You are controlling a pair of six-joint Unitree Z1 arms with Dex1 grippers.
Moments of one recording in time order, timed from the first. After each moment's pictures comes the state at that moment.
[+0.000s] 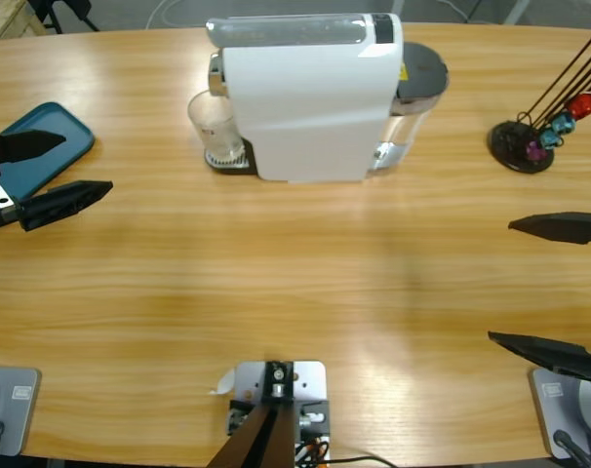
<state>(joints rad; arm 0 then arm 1) -0.81 1.06 -0.43 -0.14 0.01 0.05 0.82 0.82 -0.55 0.29 0.26 -0.13</state>
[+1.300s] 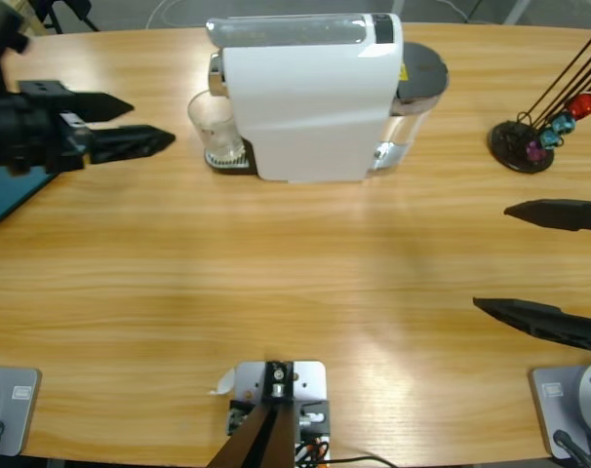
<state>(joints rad) -0.78 1.35 -0.66 -0.12 -0.11 -0.07 0.82 0.87 -0.56 0.28 0.18 -0.02</state>
